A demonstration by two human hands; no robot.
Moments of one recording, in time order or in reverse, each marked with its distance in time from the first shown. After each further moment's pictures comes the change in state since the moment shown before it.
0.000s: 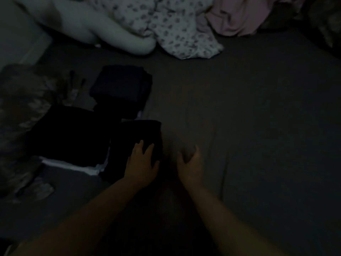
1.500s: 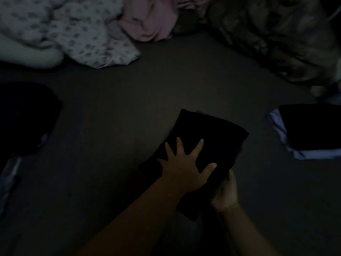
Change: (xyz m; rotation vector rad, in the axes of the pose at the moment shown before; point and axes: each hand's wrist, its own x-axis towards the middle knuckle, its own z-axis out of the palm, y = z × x) left_hand -0.019 0.343 0.088 0.046 -0.379 0.389; right_hand 0.061 0.161 -0.293 1.348 -0.053 0.381
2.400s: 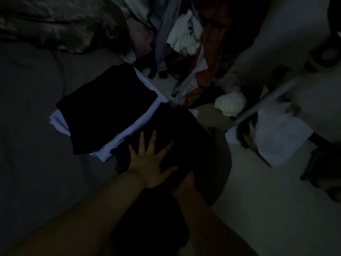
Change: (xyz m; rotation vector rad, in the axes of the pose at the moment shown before) left_hand 0.219 0.470 0.299 0.772 -0.323 0.527; right_hand 0.034 -0.343 -0.409 0.742 0.318 -0.124
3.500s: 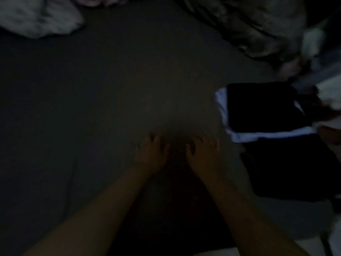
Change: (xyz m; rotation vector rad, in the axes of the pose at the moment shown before) left_hand -0.270 -0.225 0.146 -0.799 0.447 -0.792; right_hand -0.106 0.286 0.104 -2.590 -0.458 -1.112
